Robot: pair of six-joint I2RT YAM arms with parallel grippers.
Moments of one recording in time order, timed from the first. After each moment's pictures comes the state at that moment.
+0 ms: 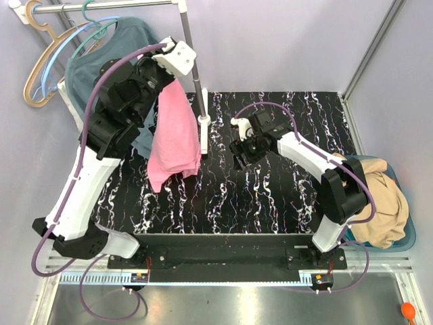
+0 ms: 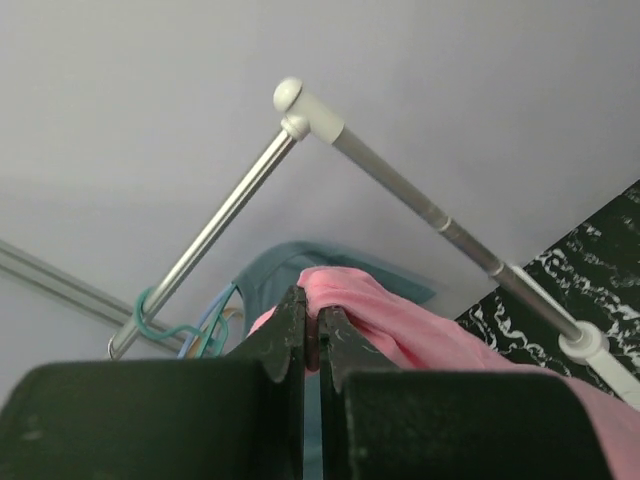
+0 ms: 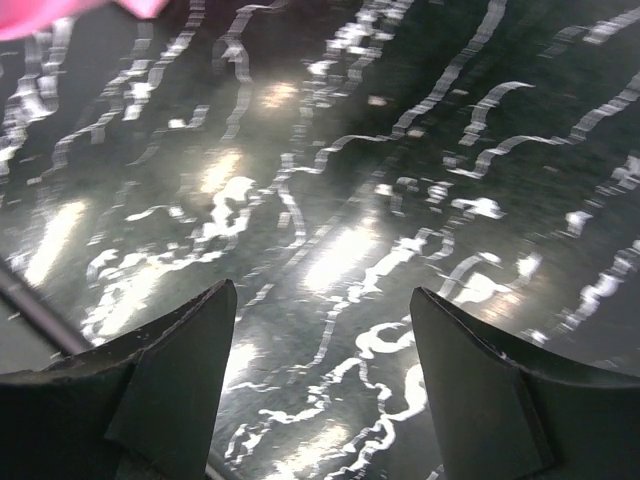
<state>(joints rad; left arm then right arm) -0.59 1.38 1.96 -0.45 -0.28 0.81 0.51 1.74 1.35 -0.63 -0.34 -0.07</state>
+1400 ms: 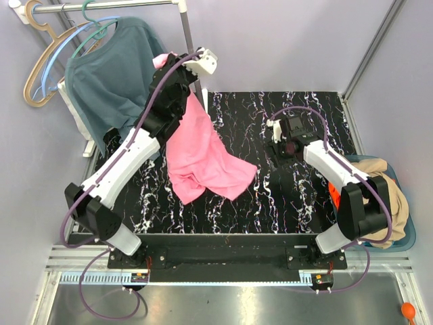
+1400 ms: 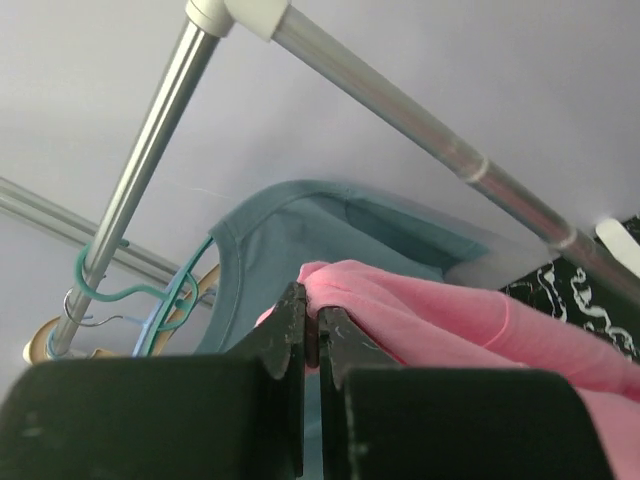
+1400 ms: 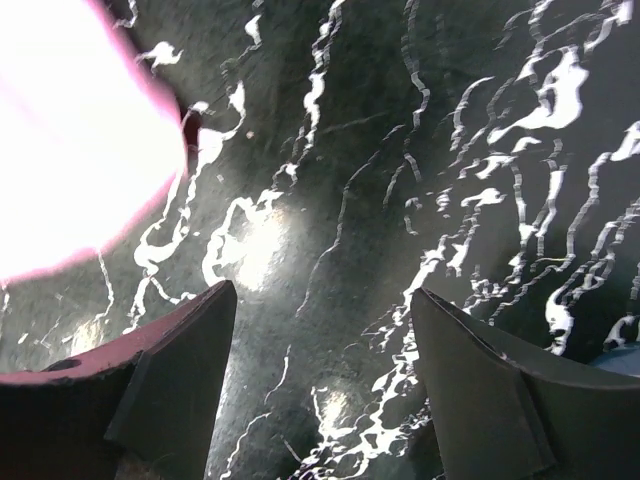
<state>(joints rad) -0.58 1.53 1.62 0.04 -0.51 0.94 0.31 1.54 1.14 -0.65 0.00 -0.10</state>
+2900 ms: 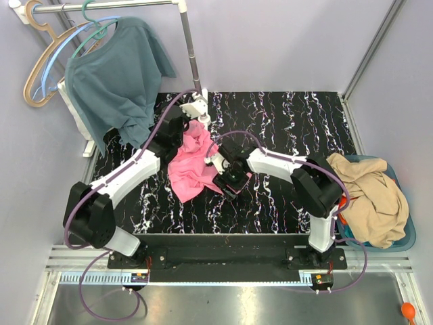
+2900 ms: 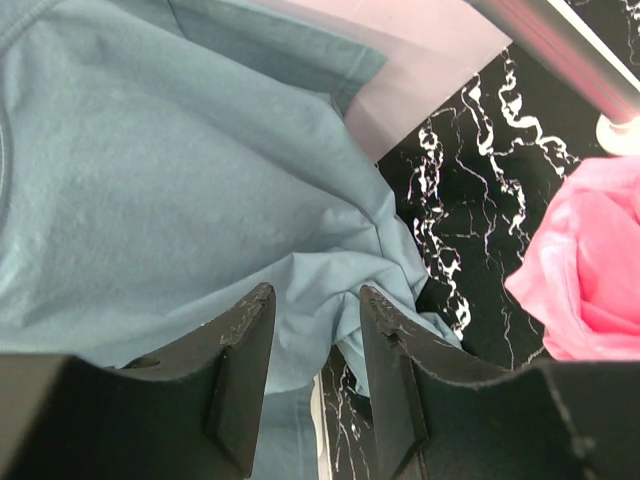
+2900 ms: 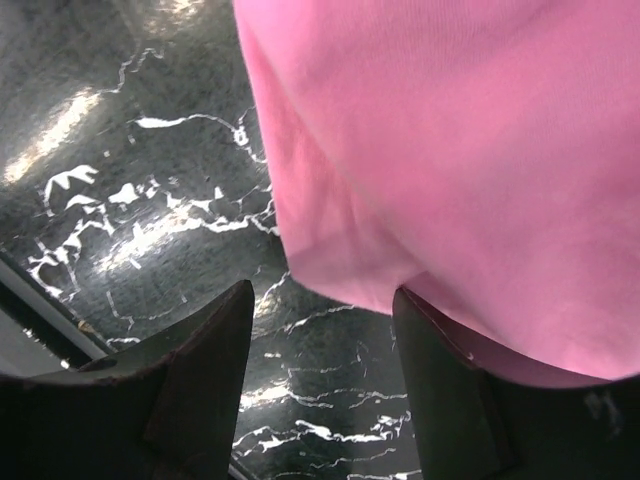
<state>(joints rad) -0.50 1.48 1.12 0.18 -0.54 0.83 0.77 1.90 1.30 -0.69 -0.25 -0.17</state>
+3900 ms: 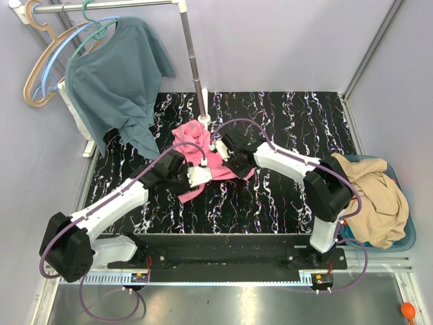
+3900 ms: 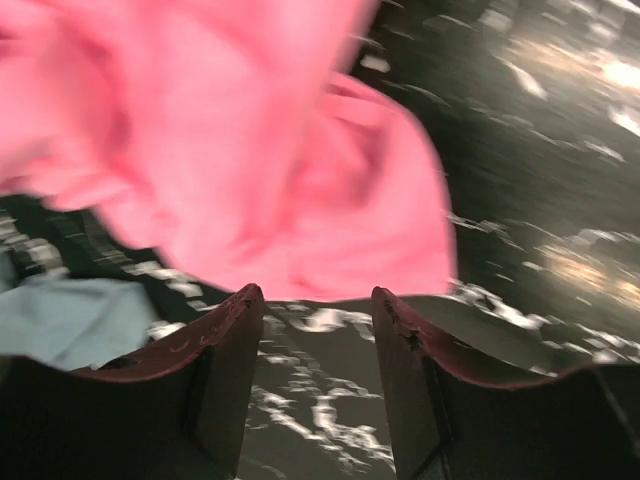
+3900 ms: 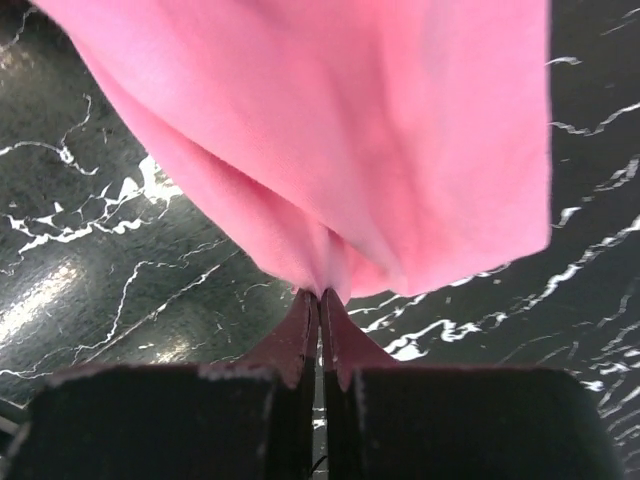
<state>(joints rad) -0.59 1.17 0.79 -0.52 0.08 0.74 0.74 1.83 1.35 -0.70 0.04 -0.23</state>
